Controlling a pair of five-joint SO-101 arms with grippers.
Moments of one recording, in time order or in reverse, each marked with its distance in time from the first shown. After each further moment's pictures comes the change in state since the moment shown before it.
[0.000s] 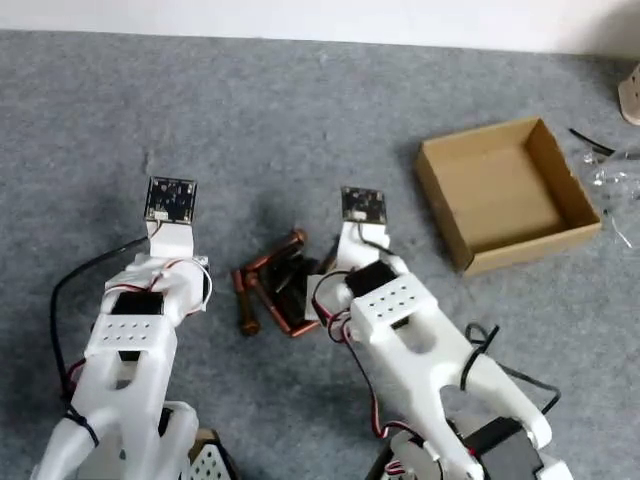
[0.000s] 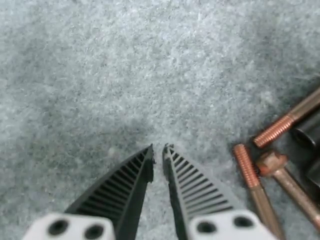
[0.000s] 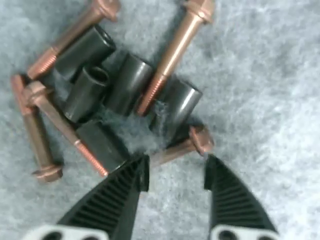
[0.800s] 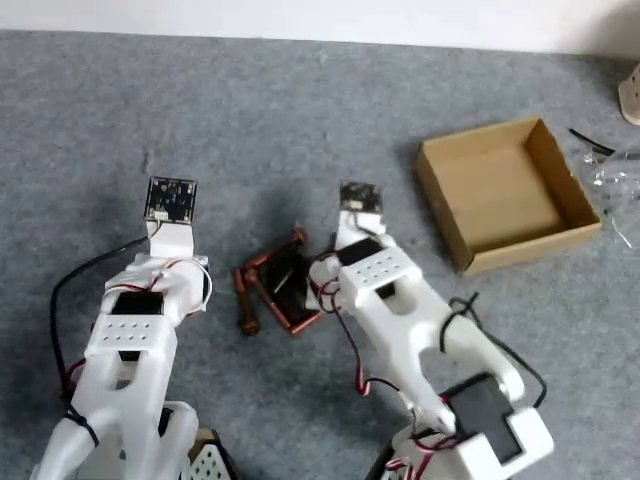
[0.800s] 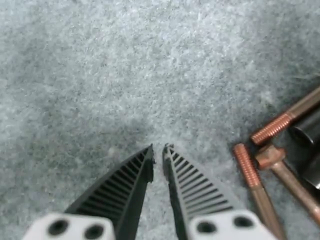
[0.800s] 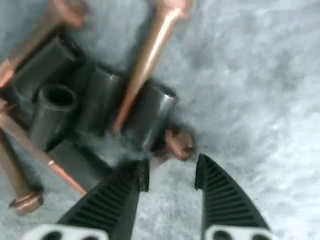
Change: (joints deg) left arm 0.0 0.0 0.0 0.0 0.0; right arm 3.1 12.2 -8.8 1.0 0.1
